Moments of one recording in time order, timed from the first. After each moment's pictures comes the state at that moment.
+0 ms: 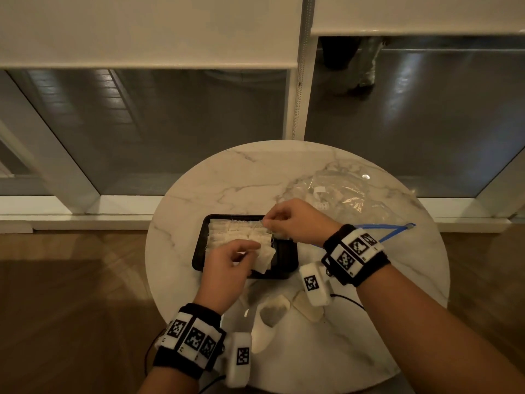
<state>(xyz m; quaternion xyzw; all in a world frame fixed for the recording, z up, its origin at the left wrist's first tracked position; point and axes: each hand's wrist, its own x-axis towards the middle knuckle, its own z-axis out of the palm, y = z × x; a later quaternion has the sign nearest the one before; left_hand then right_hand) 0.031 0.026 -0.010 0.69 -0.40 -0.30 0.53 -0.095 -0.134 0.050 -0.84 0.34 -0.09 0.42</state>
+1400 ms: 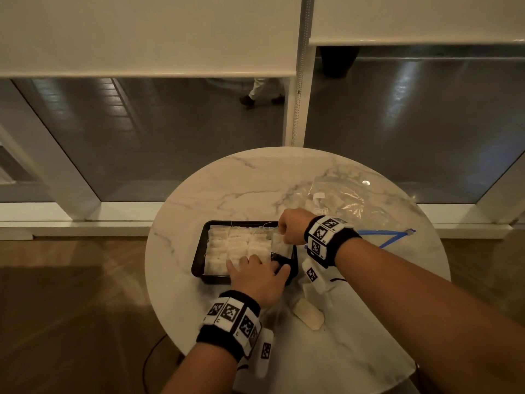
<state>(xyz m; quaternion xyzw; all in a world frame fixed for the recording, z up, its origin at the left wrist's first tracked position) -0.009 -0.019 -0.013 0.82 -0.51 -0.26 -0.03 -0.069 -0.174 0.019 -0.88 0.41 0.12 0.19</state>
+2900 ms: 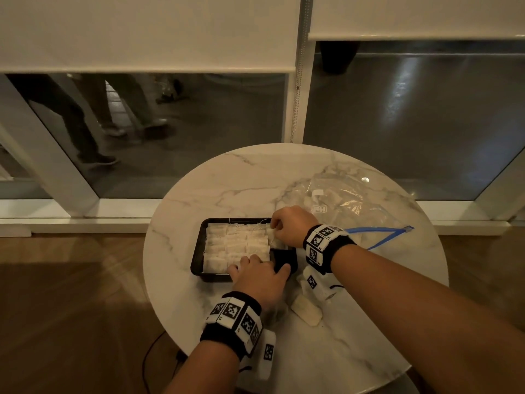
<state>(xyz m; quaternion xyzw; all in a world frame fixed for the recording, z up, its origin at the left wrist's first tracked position) -0.007 -0.023 -0.043 0.80 -0.55 -0.22 -0.05 -0.075 -0.171 -0.004 -0.90 0.39 -0.01 0.19</state>
